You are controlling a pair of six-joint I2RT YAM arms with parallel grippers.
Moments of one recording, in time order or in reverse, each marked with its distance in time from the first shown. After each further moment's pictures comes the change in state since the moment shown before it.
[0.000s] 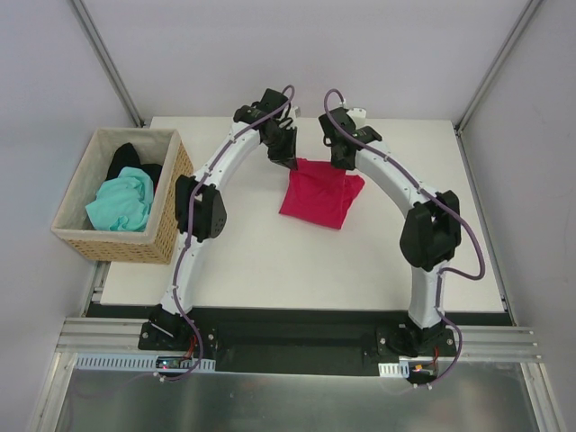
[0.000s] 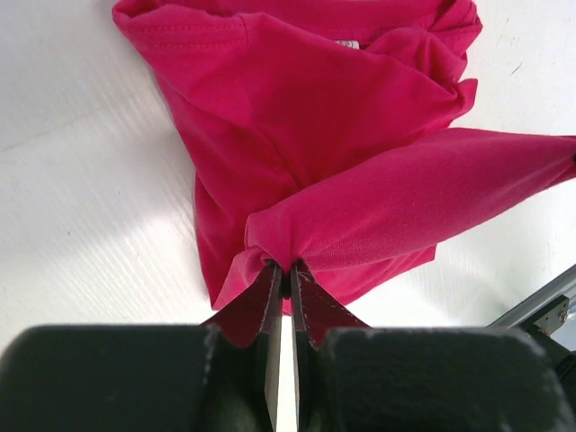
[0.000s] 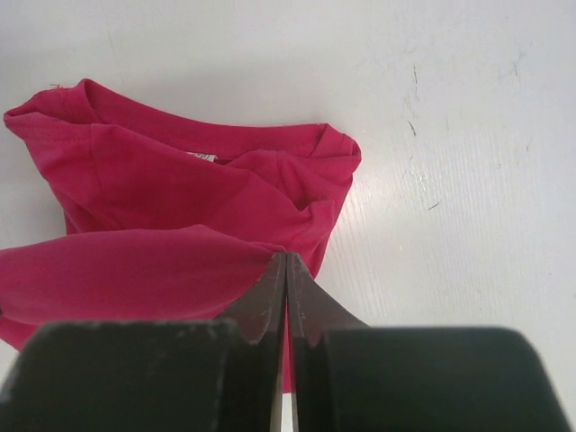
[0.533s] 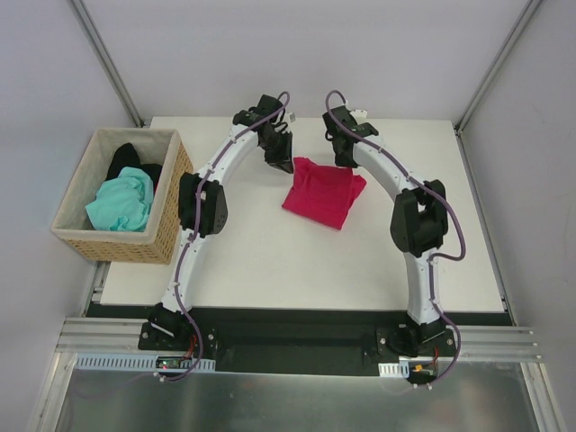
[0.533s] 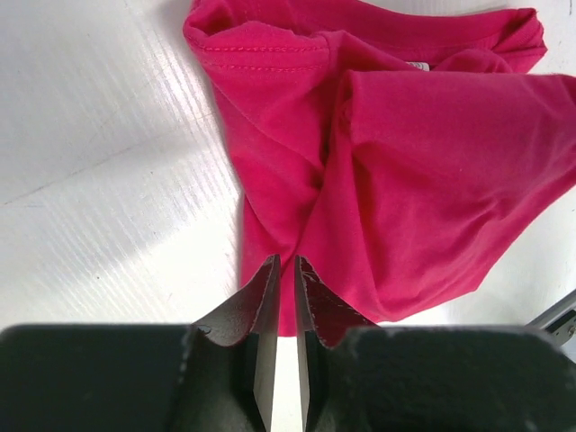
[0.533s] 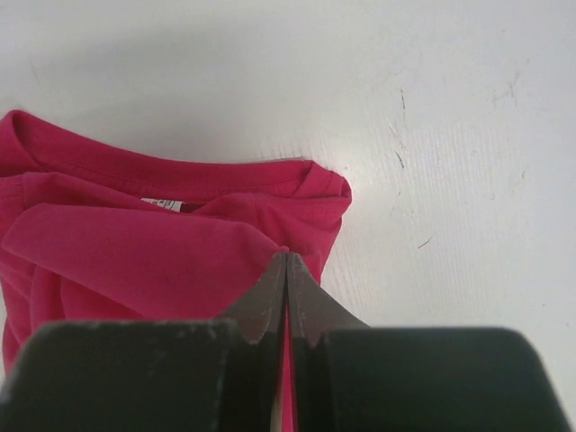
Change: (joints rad) left arm 0.040 0.103 0.032 0.043 0.049 0.011; right arm -0.069 0.162 0.115 -0.010 -0.001 -0.046
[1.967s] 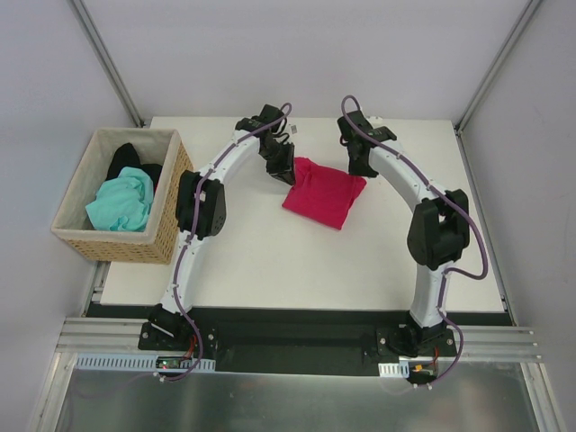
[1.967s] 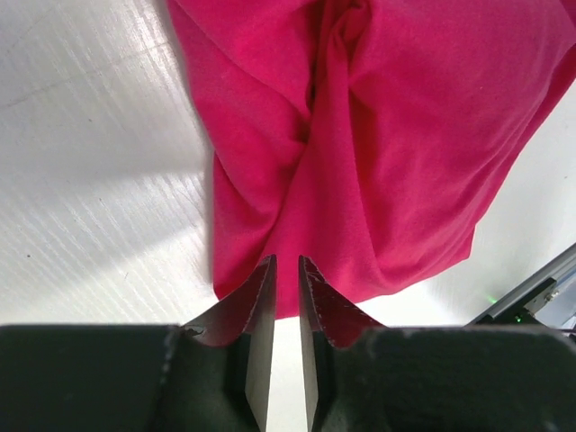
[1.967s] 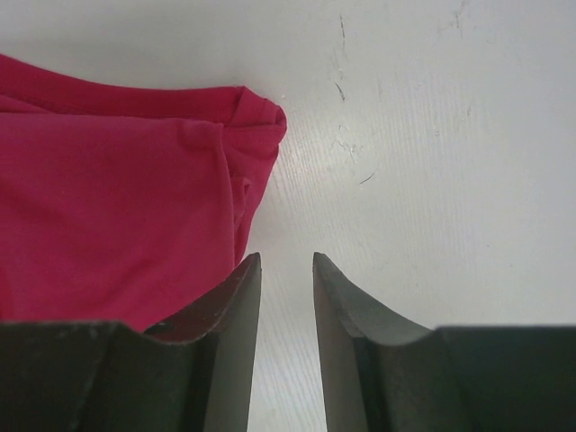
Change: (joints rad) left arm -0.010 -0.060 -0.184 0.045 0.056 -0.035; right arm -0.034 -0.169 -0.177 -0.063 -0.038 -0.010
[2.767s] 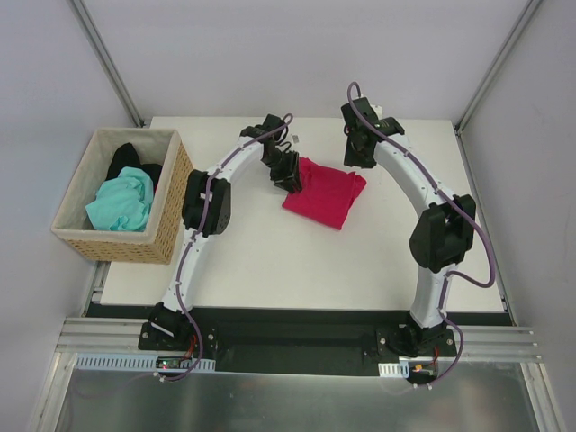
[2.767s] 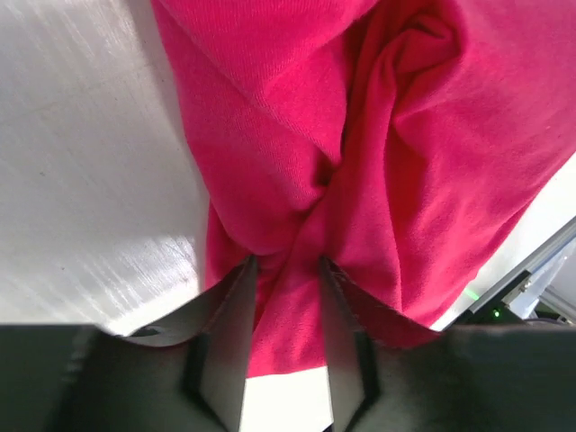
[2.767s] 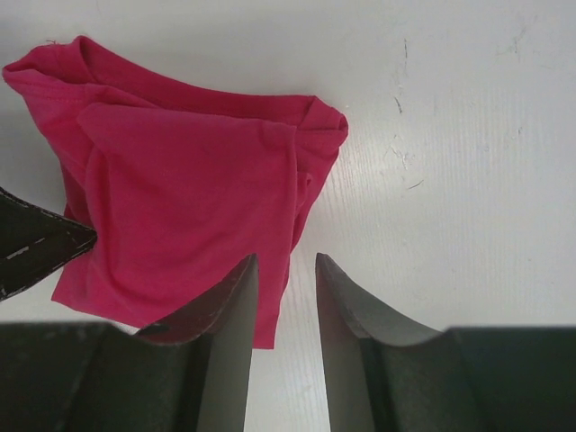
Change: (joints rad) left arm 0.000 0.096 0.011 0.043 0.088 -0.048; right arm 0.002 -0.030 0.102 -0.031 -0.141 -0.005
